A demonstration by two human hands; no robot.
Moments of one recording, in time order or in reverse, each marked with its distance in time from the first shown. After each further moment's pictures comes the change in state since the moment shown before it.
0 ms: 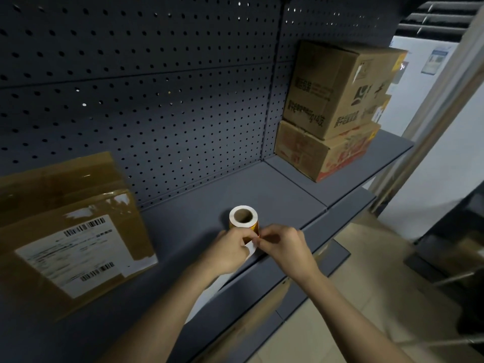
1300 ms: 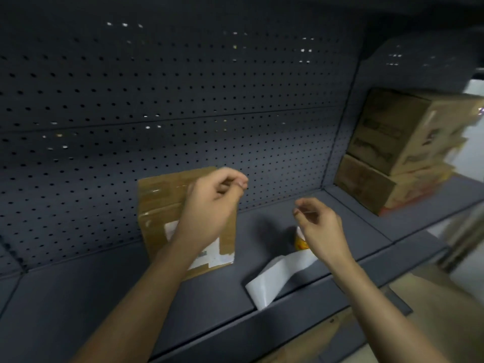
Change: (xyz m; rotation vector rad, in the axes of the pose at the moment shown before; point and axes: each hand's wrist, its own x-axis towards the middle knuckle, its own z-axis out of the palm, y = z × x) left_hand -0.144 0.024 -0.166 -0.242 0.753 0.308; right_hand 0.015 -0.124 0.017 0.160 0.179 -0.140
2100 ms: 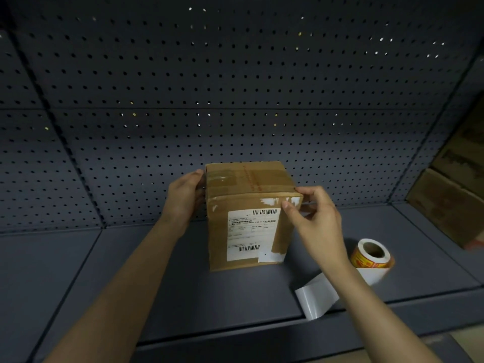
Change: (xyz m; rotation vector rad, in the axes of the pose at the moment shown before) left_hand 0.002 -0.100 -0.110 -0.283 0.403 -0.536; right_hand -0.004 -0.062 0.098 0.180 -0.118 -0.227
